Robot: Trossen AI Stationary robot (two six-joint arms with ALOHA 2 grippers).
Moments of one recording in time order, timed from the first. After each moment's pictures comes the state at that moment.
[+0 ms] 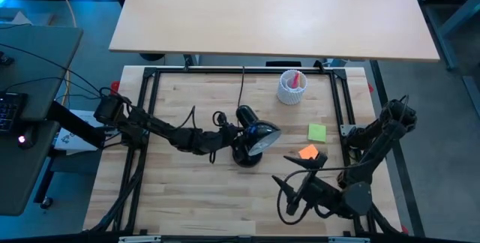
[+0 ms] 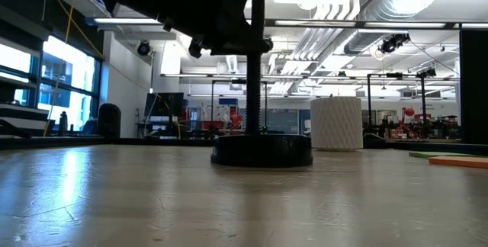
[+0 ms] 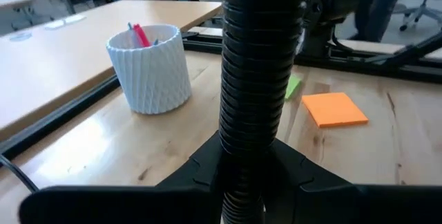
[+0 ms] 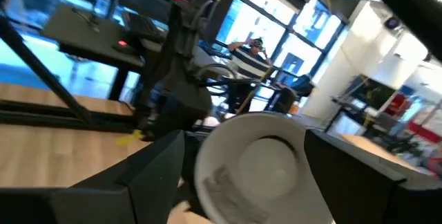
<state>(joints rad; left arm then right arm) -0.22 1.70 0.85 0.55 -0.65 -0.13 0.89 1.57 1.22 0.51 1.41 -0.58</state>
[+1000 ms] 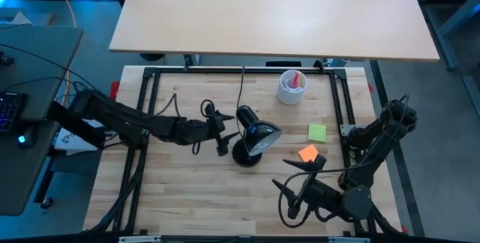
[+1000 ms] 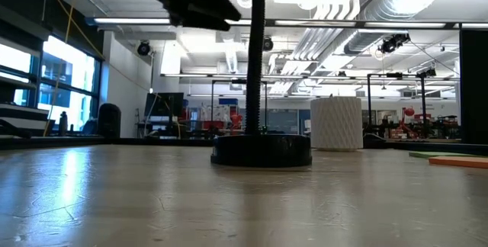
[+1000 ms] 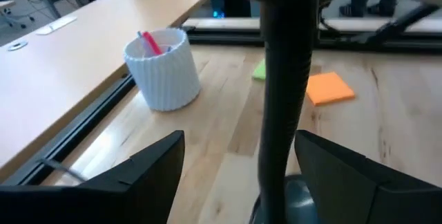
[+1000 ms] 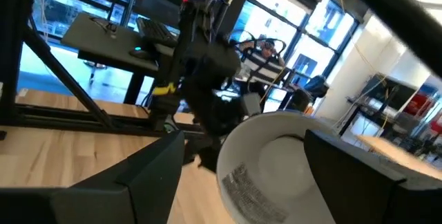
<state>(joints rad) -0.20 1.40 0.85 0.16 -0.56 -0.07 0.90 1.57 1.22 0.44 1.39 -0.47</state>
